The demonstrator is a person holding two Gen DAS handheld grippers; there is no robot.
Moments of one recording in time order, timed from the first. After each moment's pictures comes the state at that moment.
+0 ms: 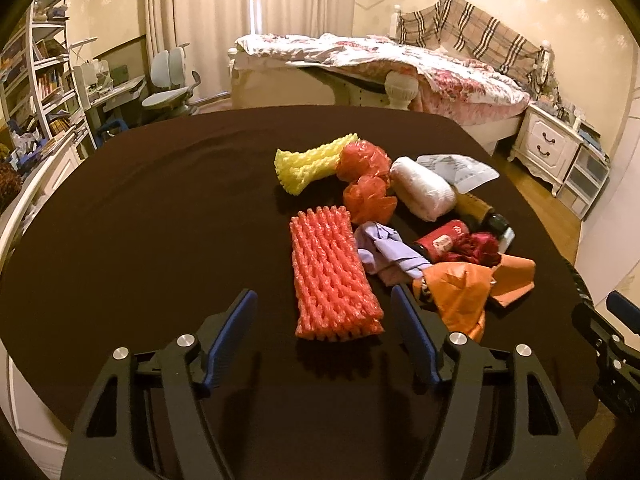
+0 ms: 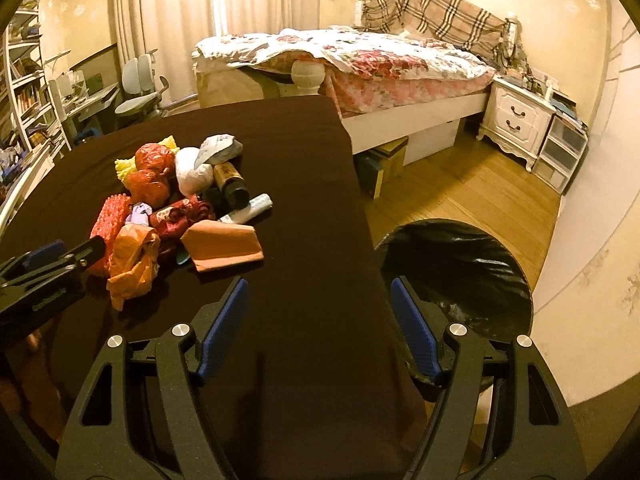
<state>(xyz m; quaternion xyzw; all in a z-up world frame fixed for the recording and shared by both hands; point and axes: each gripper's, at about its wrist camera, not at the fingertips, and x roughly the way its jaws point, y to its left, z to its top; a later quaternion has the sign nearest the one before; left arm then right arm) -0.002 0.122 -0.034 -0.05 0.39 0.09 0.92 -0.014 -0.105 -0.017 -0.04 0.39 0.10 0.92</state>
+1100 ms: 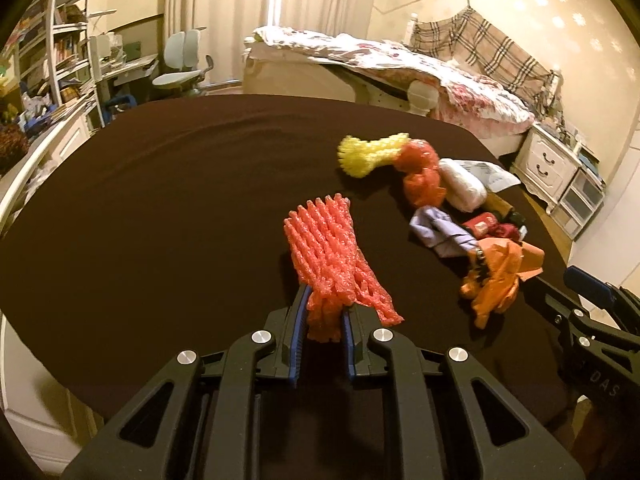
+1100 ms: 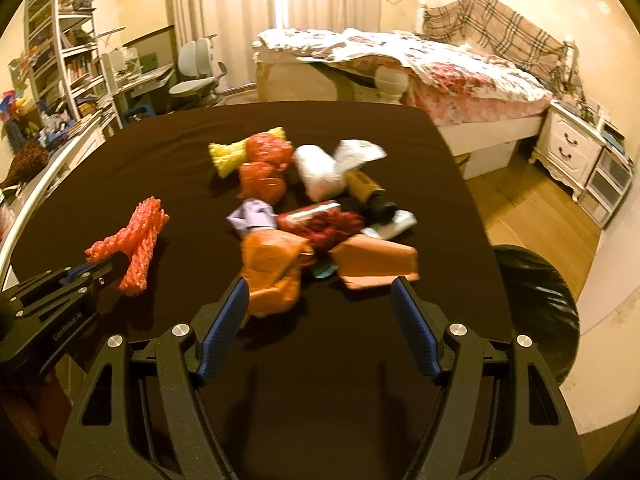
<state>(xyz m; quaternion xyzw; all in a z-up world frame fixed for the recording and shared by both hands) -0.061 0.186 -0.024 -0.10 0.38 0.09 0.91 -0.032 -0.015 -0.006 -0.06 0.38 0.19 0.90</state>
